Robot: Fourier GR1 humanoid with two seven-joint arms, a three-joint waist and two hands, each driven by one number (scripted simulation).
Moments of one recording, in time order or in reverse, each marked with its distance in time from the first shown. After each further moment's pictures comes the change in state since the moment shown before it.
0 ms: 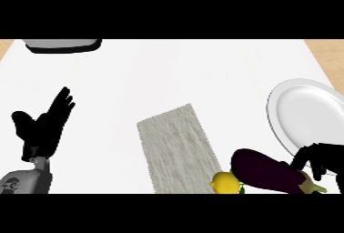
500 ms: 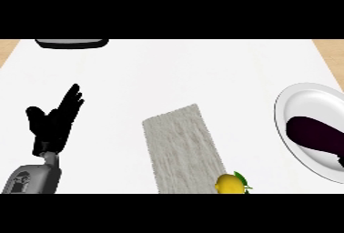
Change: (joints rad) left arm -0.036 -0.029 -0.030 0.012 -0.033 -0.001 0.009; right arm 0.027 -0.013 -0.348 0.338 -0.357 0.119 -0.289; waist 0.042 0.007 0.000
